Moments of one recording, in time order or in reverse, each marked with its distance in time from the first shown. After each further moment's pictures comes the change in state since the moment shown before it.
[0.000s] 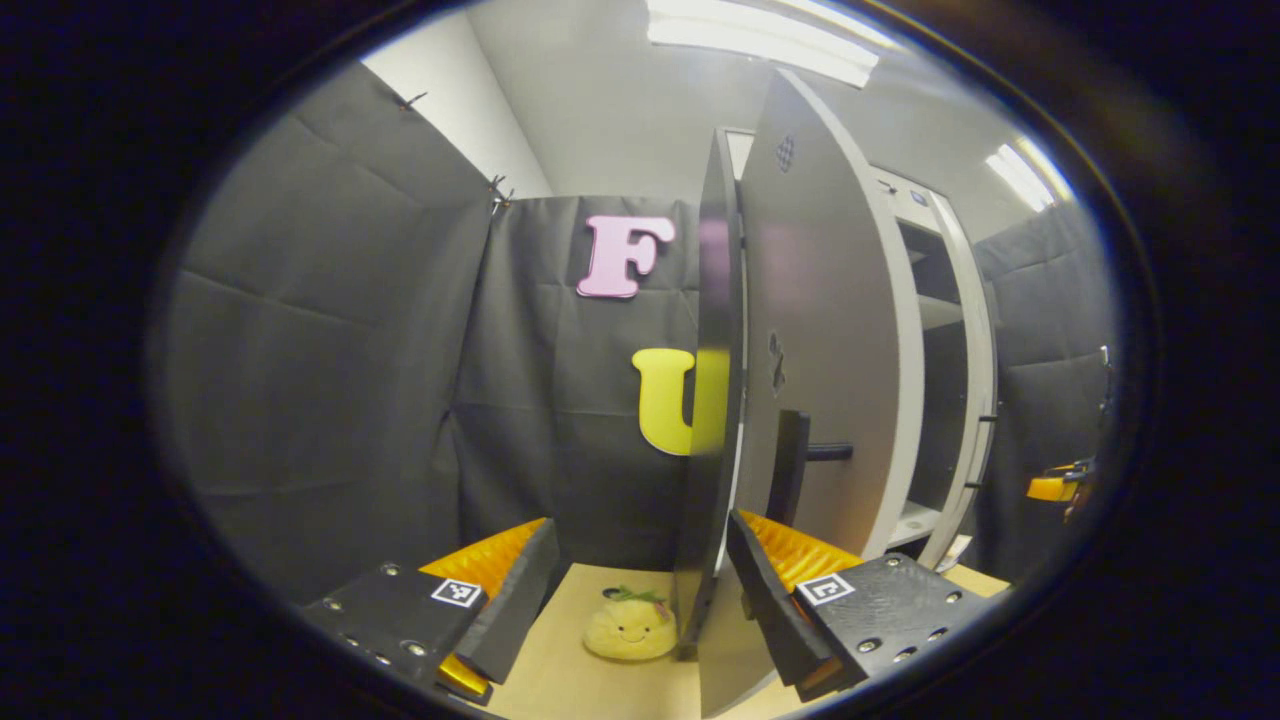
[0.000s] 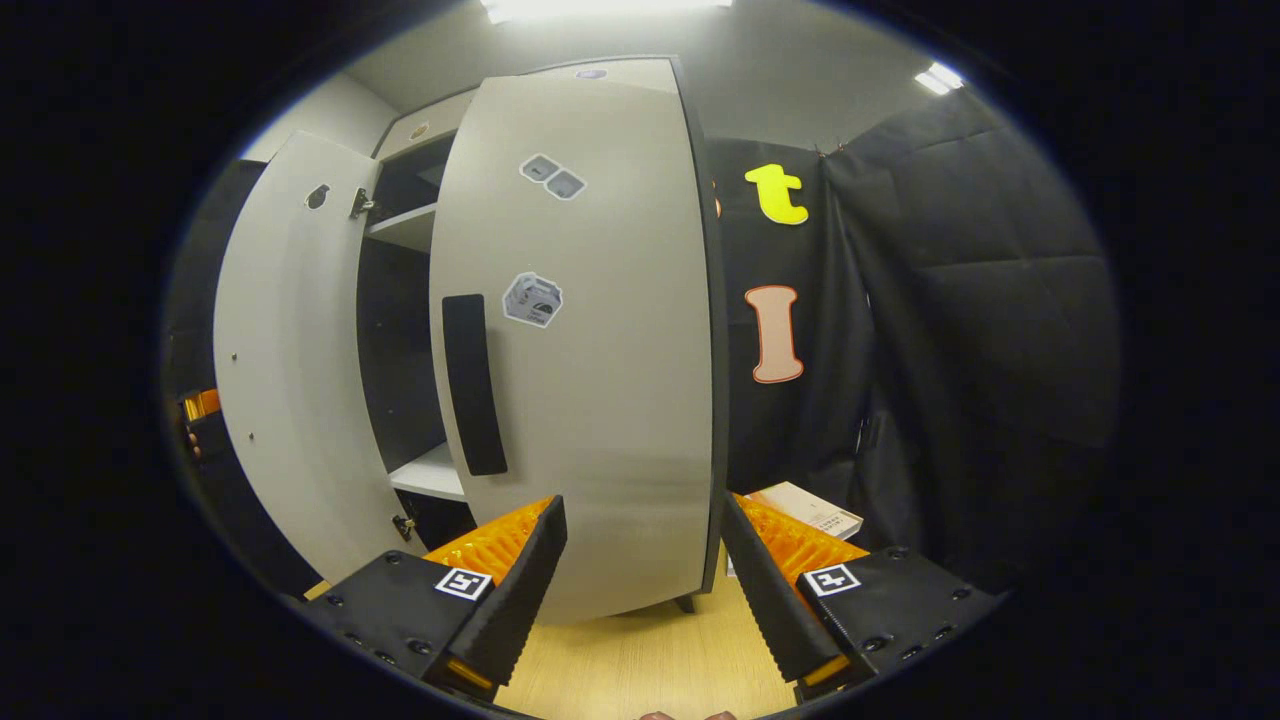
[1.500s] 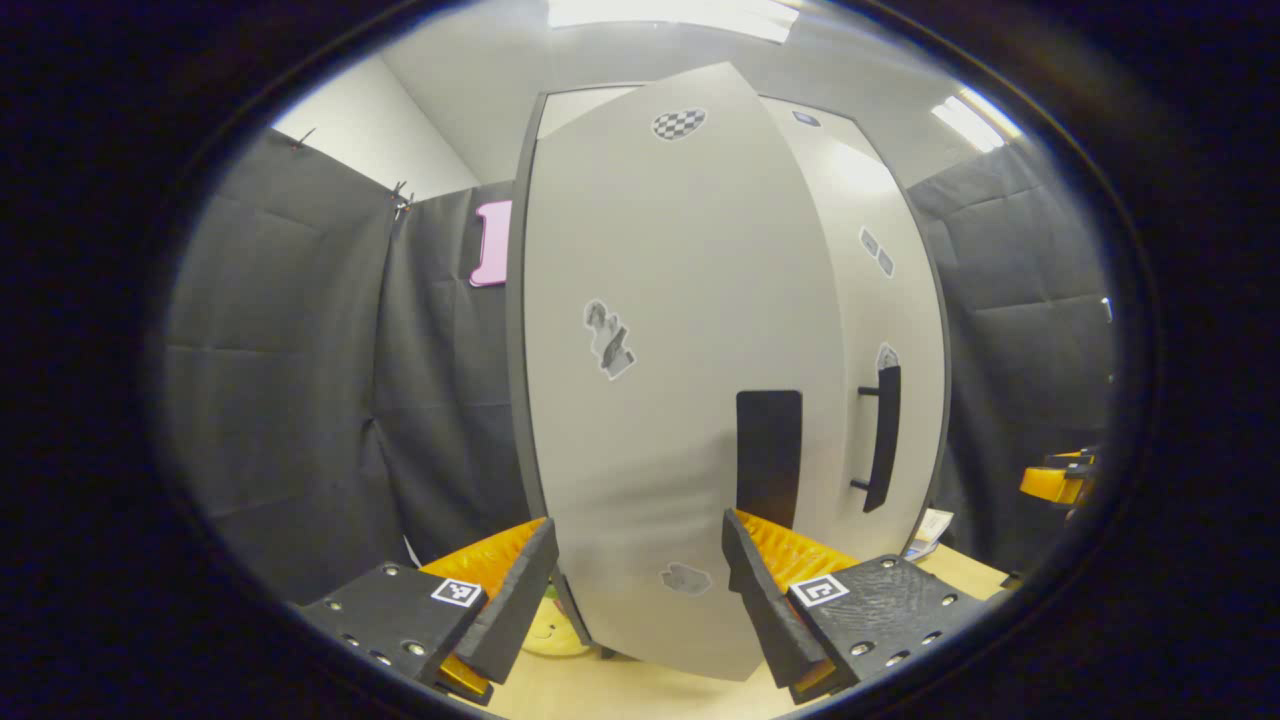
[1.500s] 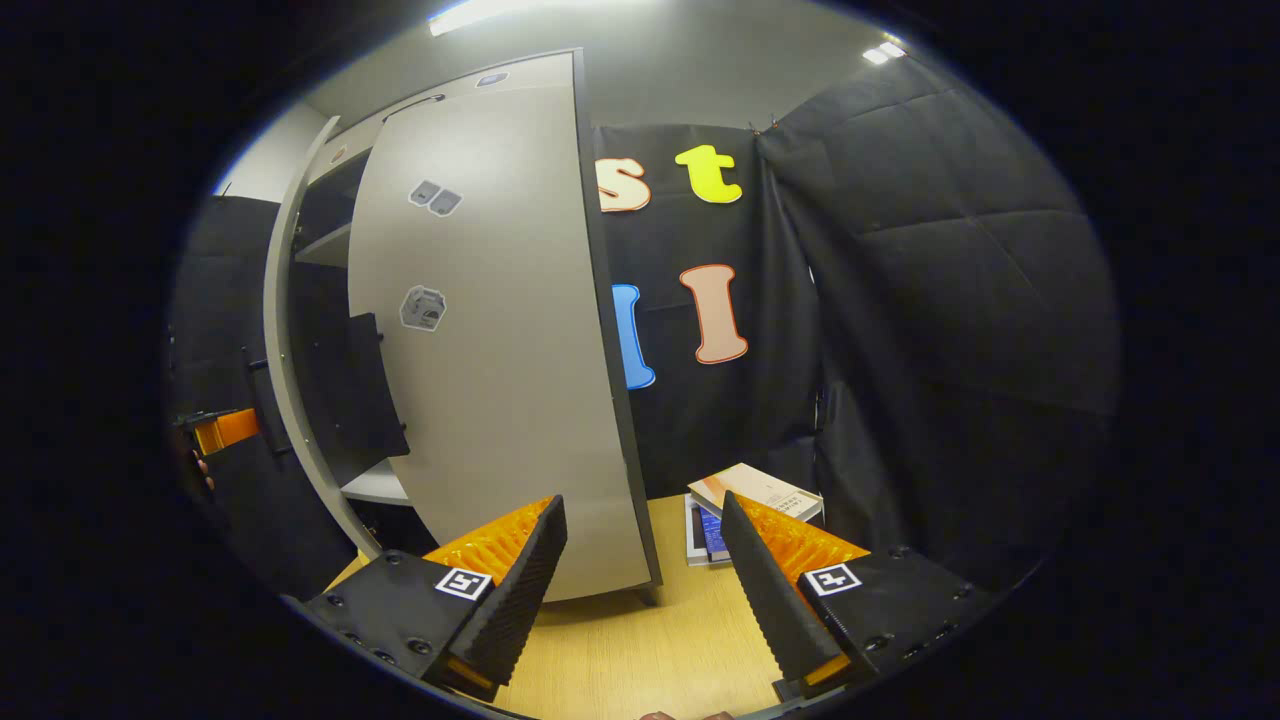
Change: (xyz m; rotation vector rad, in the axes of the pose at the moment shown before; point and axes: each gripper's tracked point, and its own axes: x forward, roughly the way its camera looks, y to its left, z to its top) left arm 0.041 -0.234 -0.011 0.113 0.046 -0.045; right arm -0.006 -0.088 -0.013 0.098 0.022 -0.103
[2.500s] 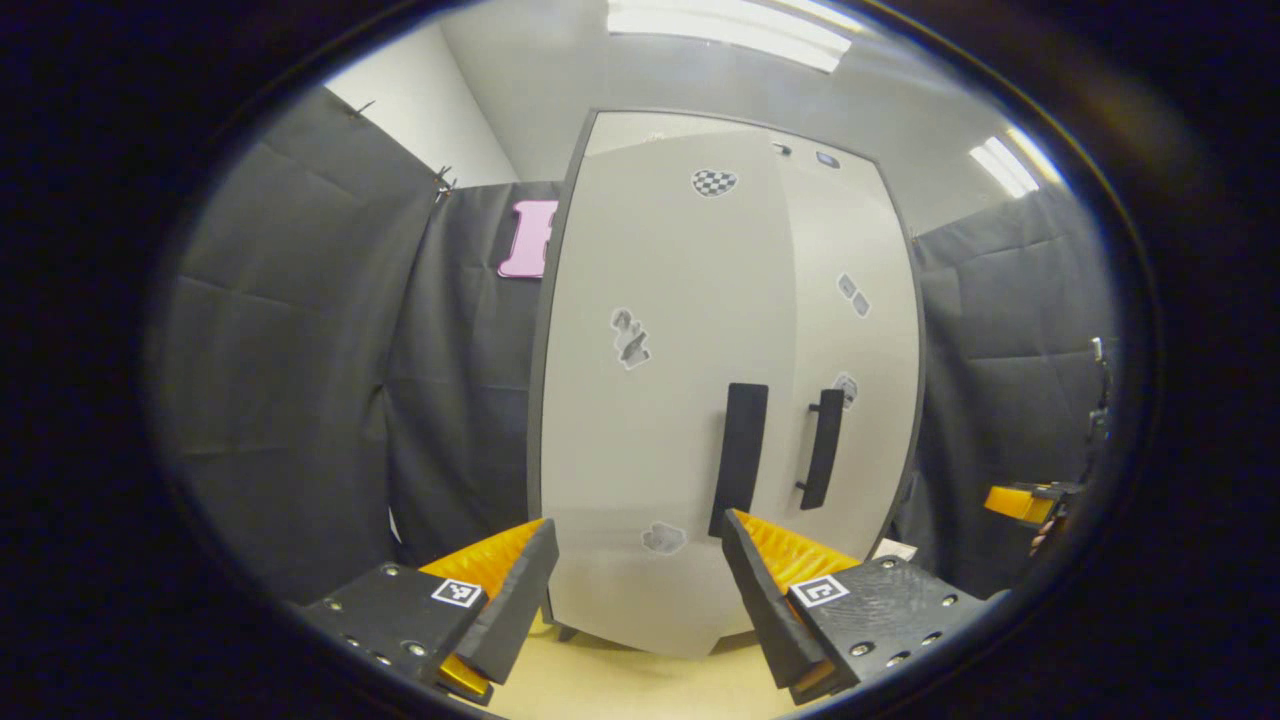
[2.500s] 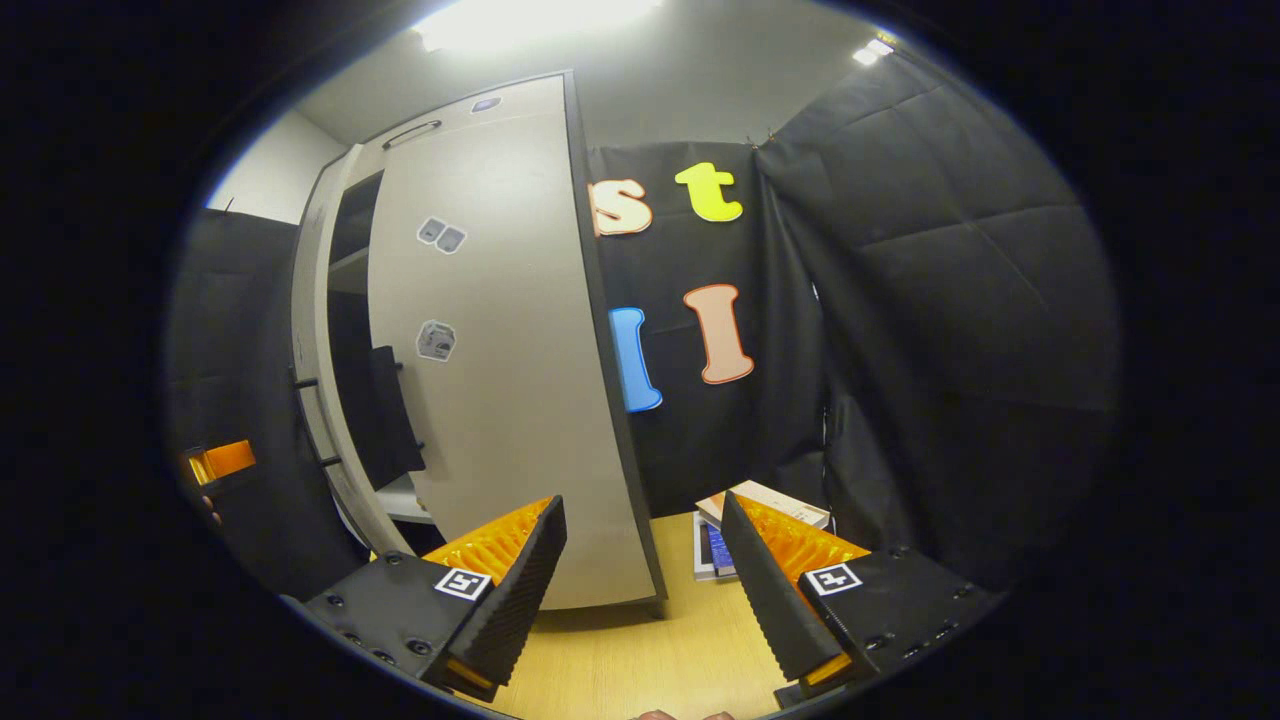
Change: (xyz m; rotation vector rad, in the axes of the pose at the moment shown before) left arm -0.079 -0.003 -0.021 -0.171 -0.008 -0.040; right arm -0.007 0.015 0.019 0.013 -0.056 0.082
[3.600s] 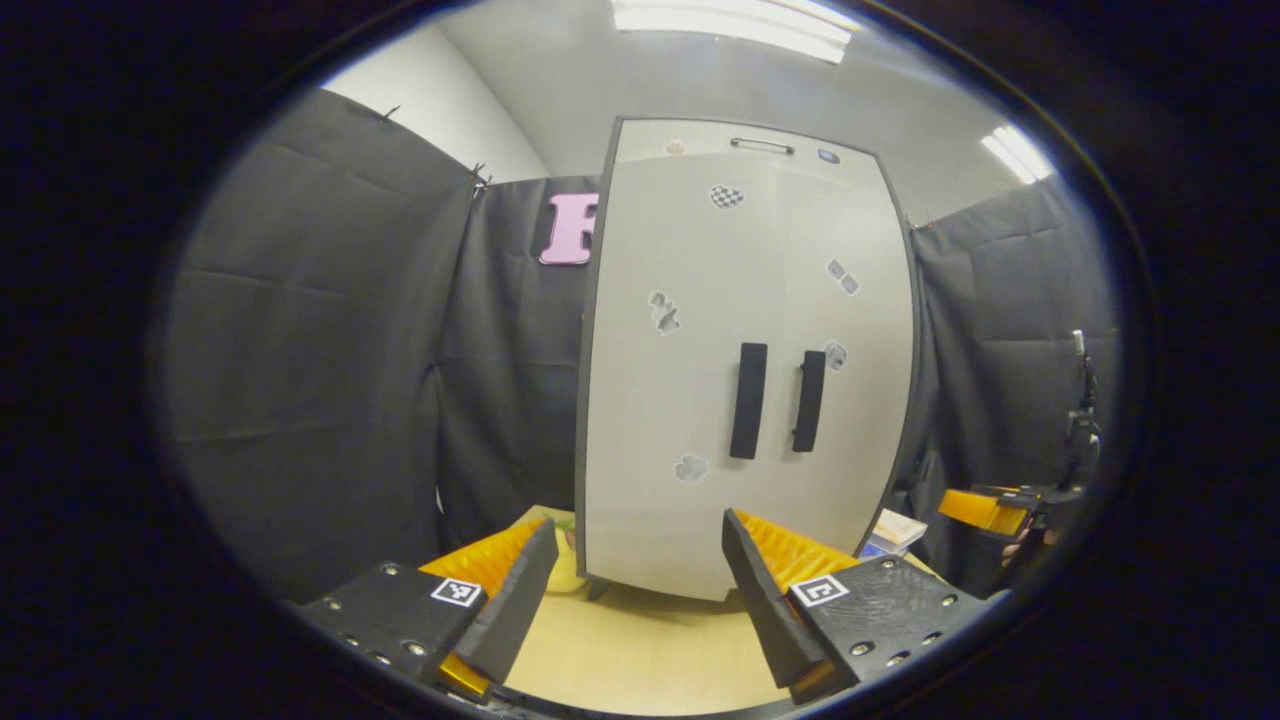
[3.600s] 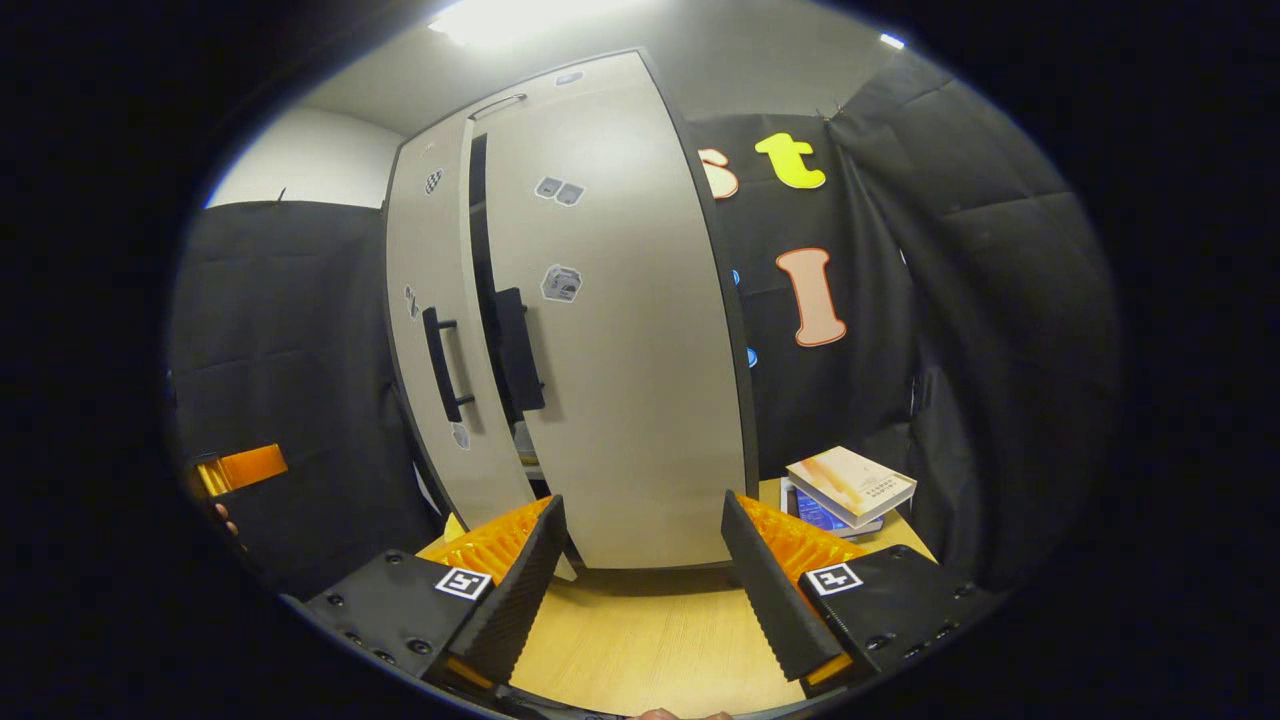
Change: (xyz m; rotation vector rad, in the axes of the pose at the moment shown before) left arm -0.087 0.025 -0.020 0.024 0.029 0.098; right arm -0.030 0.073 -0.039 -0.011 0.076 0.198
